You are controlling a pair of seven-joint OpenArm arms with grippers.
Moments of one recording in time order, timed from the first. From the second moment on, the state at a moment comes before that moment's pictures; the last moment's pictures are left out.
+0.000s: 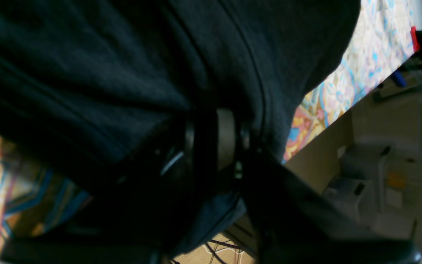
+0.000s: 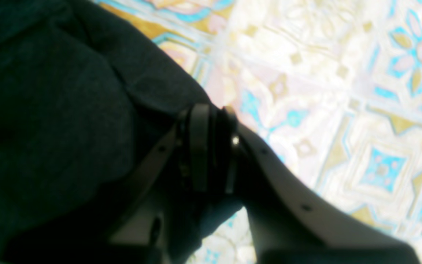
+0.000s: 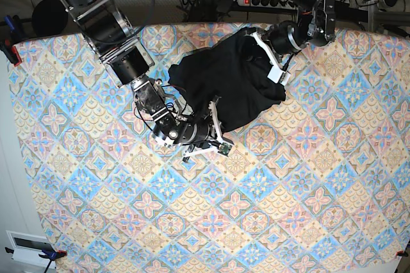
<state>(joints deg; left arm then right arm) 20.5 -10.5 -3.7 96.2 -42.7 -24.1 56.0 26.7 3.9 -34.0 59.8 4.1 33.7 -36.6</state>
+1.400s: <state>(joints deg) 26.6 -8.1 -11.4 108.8 -51.9 -23.2 65.7 21.3 10.4 -22.2 72.9 3.0 33.3 -38.0</state>
